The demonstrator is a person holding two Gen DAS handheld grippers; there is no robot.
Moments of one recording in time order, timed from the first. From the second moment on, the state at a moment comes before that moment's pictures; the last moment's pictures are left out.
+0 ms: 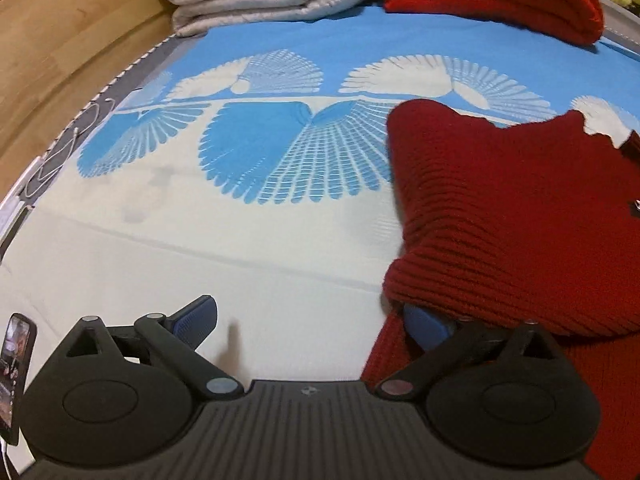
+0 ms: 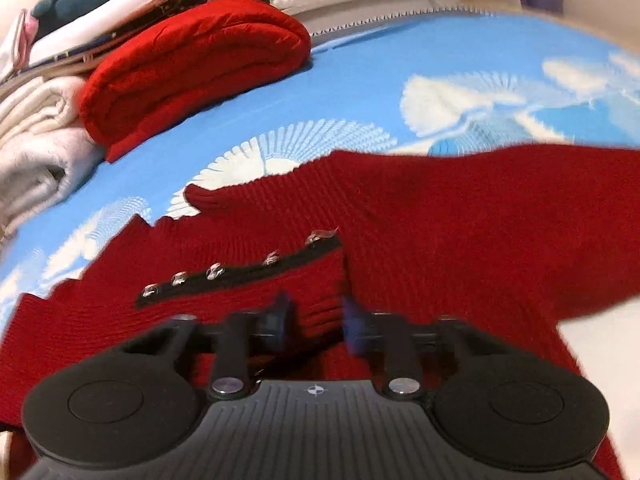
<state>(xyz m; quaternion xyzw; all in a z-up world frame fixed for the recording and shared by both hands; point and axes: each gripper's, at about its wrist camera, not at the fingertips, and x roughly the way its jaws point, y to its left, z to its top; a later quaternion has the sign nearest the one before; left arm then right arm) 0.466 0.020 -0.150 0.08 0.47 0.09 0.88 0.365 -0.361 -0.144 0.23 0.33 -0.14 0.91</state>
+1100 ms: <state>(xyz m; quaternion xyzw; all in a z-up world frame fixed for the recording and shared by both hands) 0.480 0.033 -0.156 0.06 0.46 0.17 0.87 0.358 -0.398 -0.141 0.22 0.38 -0.18 0.88</state>
